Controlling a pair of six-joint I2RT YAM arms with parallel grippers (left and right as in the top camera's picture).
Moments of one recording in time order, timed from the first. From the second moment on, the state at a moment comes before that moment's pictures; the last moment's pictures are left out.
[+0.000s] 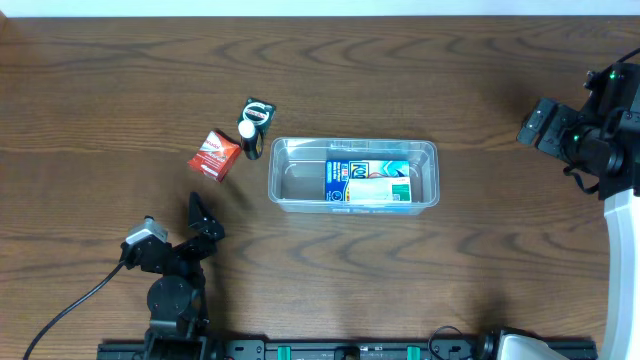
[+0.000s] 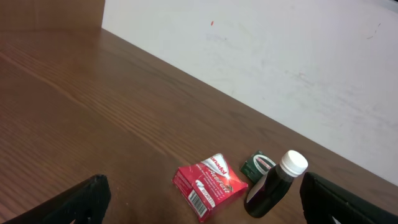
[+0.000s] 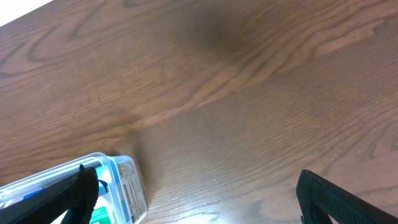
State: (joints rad) left arm -0.11 0.04 0.03 -0.10 -0.38 -0.45; right arm -0.19 1.33 1.42 -1.04 -0.01 0.28
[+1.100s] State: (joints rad) left arm -0.11 1.26 0.86 -0.56 -0.03 -0.03; right arm -0.19 1.33 1.42 -1.04 -0.01 0.28
